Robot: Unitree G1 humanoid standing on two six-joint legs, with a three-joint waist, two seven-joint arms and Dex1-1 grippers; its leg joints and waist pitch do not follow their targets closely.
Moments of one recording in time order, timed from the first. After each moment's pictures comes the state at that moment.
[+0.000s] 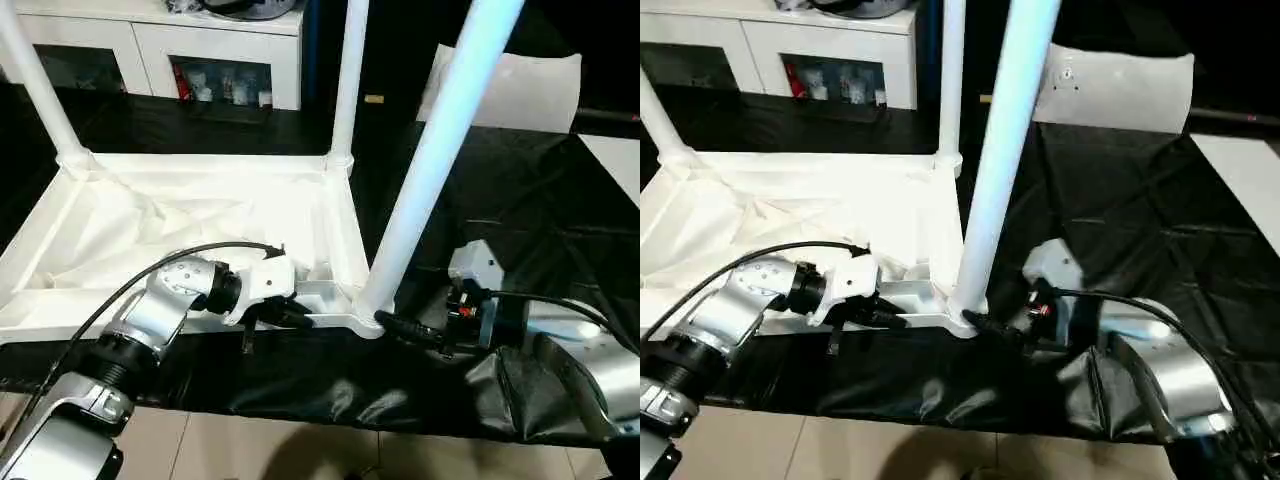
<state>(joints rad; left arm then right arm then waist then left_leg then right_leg) -0.58 0.47 -0.41 0.51 0.05 -0.03 -1.27 -0.21 -0.56 0.14 -0.03 0.35 0.31 0.99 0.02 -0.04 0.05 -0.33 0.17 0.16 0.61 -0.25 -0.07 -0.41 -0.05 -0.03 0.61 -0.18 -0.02</state>
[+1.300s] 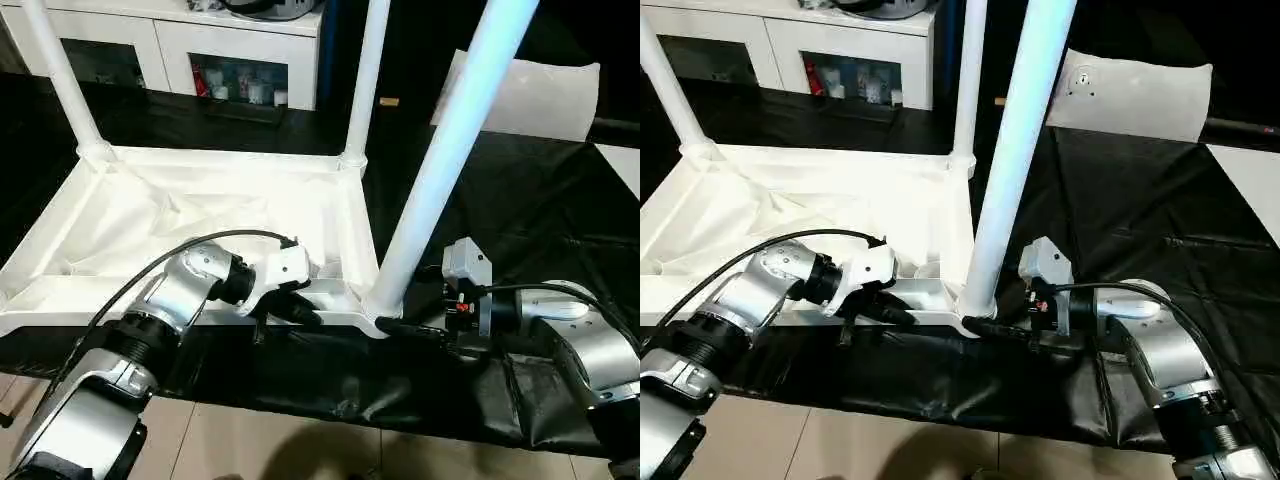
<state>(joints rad) -0.66 0.41 -0.41 0.61 0.04 0.05 -1.34 -0.32 -0.55 0.19 0.17 0.29 0.18 1.15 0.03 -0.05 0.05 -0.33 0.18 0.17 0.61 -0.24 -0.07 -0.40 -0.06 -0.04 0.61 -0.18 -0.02</state>
